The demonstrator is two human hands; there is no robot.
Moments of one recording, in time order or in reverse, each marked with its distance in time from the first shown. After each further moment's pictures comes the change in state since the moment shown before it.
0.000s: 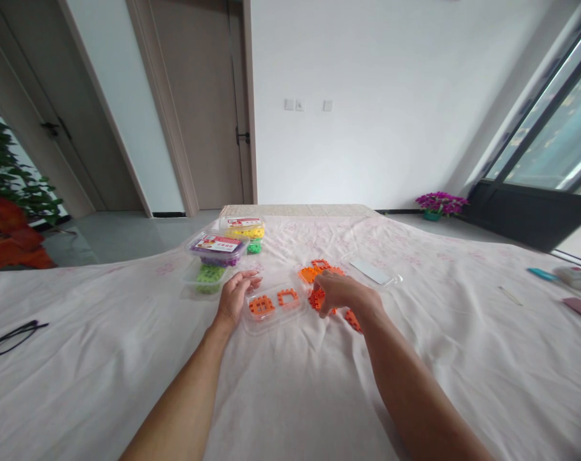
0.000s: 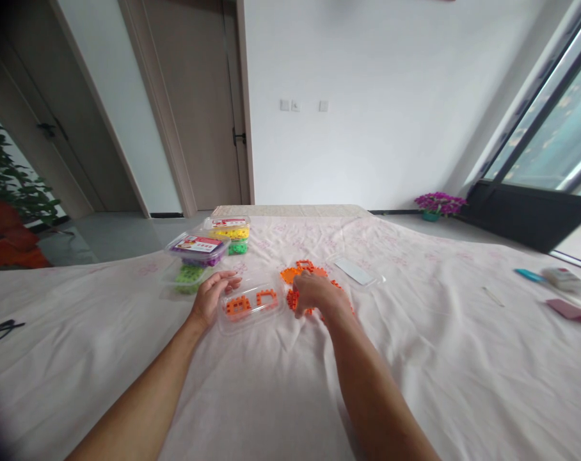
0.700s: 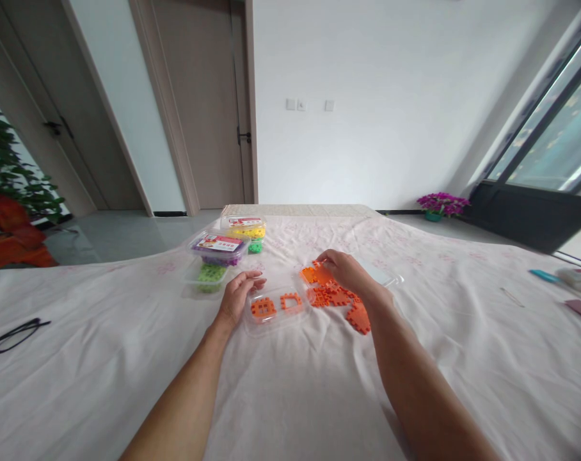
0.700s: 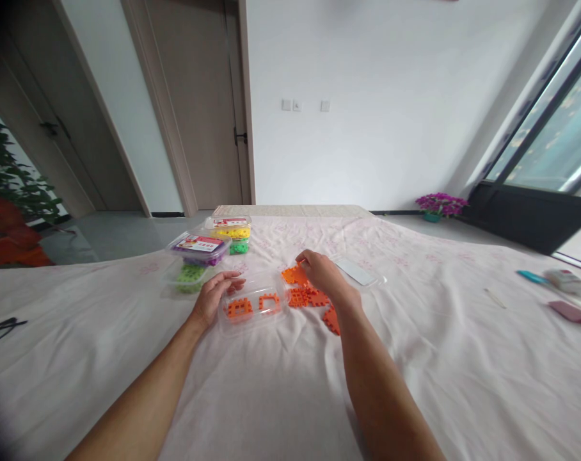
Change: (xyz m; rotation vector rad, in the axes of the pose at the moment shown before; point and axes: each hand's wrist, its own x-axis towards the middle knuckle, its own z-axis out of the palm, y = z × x) left_hand -0.004 0.005 0.002 -0.012 -0.080 -0.023; right_hand 0.013 0.027 -0.007 0.316 0.528 -0.061
